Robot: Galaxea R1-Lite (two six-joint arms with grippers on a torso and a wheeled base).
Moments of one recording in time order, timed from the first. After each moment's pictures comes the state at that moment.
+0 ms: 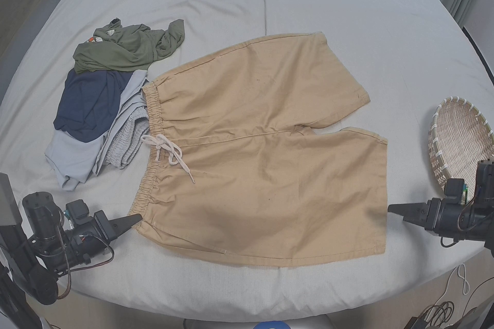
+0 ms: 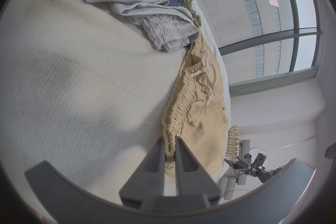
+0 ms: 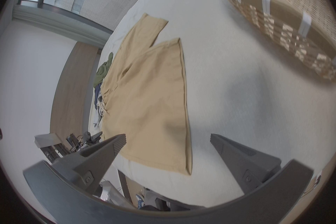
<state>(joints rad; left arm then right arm) -0.04 1.89 -0.02 -1.55 -0.55 -0.79 0.04 1.46 -0.29 -0.63 0.54 0.47</state>
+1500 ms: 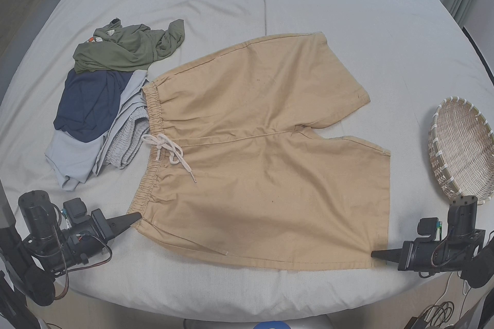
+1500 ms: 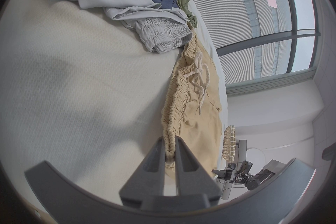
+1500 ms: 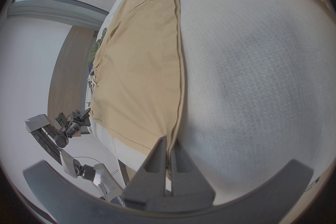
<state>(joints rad) -0.06 1.84 -0.02 -1.52 -0.55 -0.81 0.18 1.74 -0.03 -1.04 0.50 0.47</state>
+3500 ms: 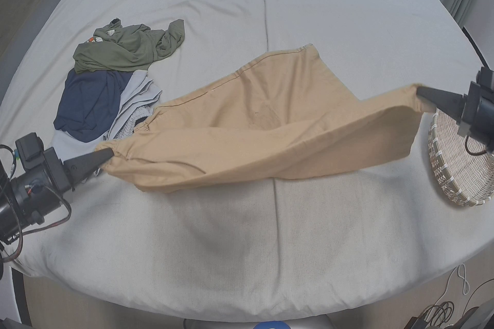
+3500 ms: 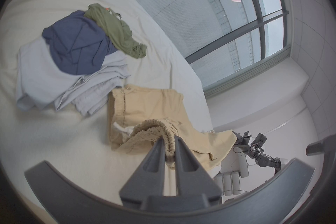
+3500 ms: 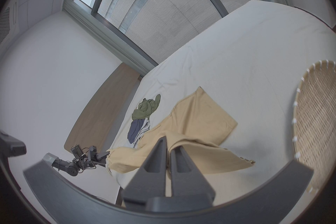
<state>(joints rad) -0.12 1.24 -0.41 -0.74 -0.51 -0.71 0.17 1.28 -0.81 -0.42 0.49 0.50</state>
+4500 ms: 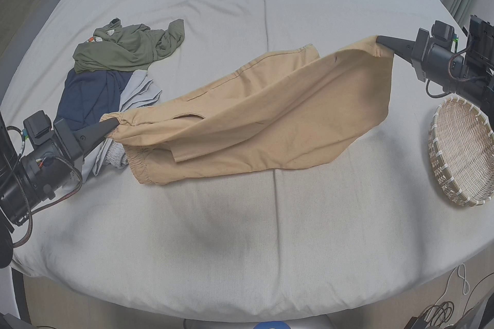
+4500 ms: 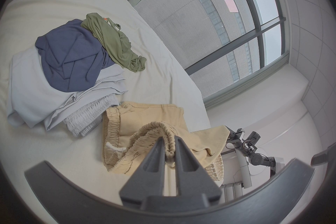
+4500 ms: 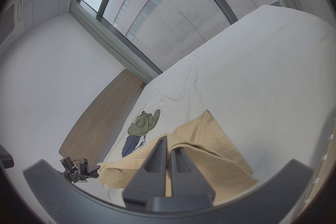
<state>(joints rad) -0.15 1.36 -0.48 -0.90 -0.41 -0.76 0.17 1.65 -1.22 -0.48 0.50 0.50</state>
